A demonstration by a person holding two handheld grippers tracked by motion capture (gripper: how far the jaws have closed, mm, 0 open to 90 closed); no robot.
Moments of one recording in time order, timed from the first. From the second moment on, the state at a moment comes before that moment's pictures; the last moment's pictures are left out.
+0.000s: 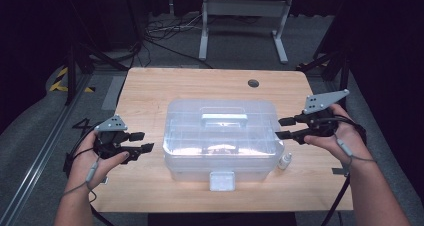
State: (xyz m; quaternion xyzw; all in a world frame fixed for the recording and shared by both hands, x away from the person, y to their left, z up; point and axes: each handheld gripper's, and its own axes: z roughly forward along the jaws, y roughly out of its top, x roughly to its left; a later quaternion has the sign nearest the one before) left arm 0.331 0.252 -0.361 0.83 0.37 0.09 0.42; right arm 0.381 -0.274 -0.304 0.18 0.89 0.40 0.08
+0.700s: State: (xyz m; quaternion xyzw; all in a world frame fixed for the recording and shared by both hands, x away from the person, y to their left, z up) left arm 0.324 0.254 -0.365 0.82 0.37 0.09 0.41; right arm 0.404 -0.192 -0.292 0.11 0.91 0.39 0.08
